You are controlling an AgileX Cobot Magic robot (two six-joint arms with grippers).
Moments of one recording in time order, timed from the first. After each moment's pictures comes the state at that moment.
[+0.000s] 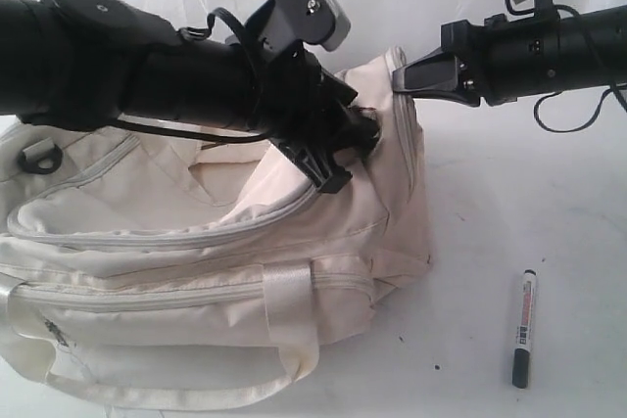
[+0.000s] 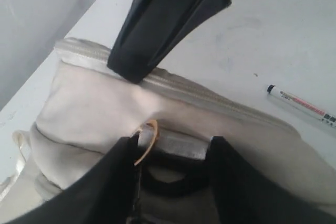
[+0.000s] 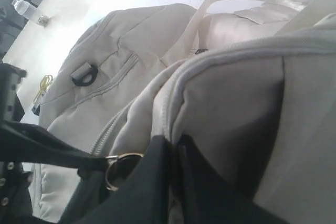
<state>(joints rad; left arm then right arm) -0.58 1.63 -1.18 -1.25 0.33 1.67 0.00 1.72 -1.17 1.37 1.04 -1.13</state>
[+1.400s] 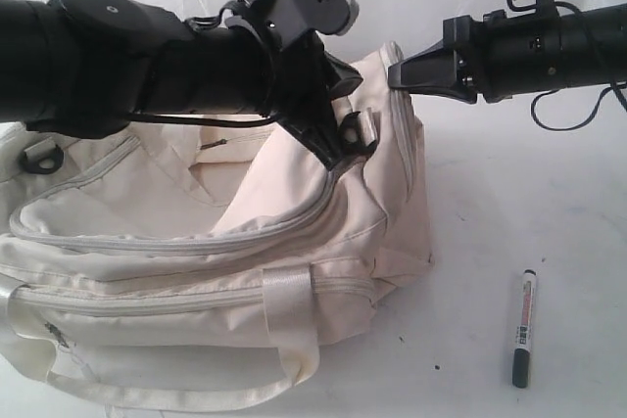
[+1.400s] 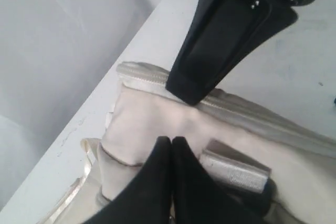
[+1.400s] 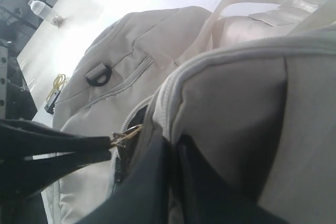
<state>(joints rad) -0.64 1.61 -1.18 -1.27 0.09 1.74 0.00 1.72 -1.17 1.39 1.08 -1.15</state>
